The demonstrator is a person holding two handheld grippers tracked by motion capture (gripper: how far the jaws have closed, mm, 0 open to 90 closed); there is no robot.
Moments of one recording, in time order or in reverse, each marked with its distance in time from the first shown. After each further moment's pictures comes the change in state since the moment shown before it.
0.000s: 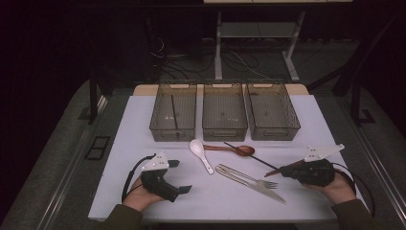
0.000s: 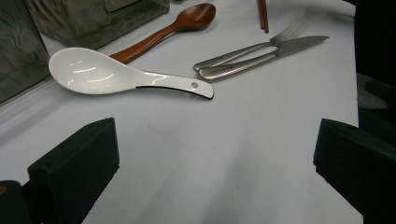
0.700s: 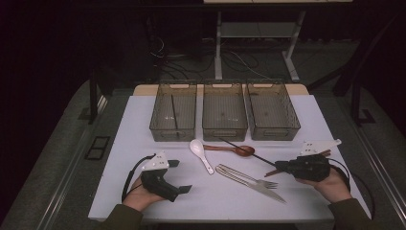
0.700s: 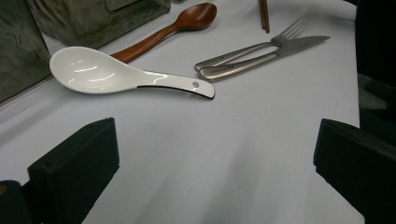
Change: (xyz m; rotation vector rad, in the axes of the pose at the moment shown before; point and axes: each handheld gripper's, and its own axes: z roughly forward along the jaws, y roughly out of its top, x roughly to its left) left arm 0.001 0.000 0.000 -0.001 0.002 -0.005; right arm 0.004 0.020 0.004 -0.041 -0.010 0.031
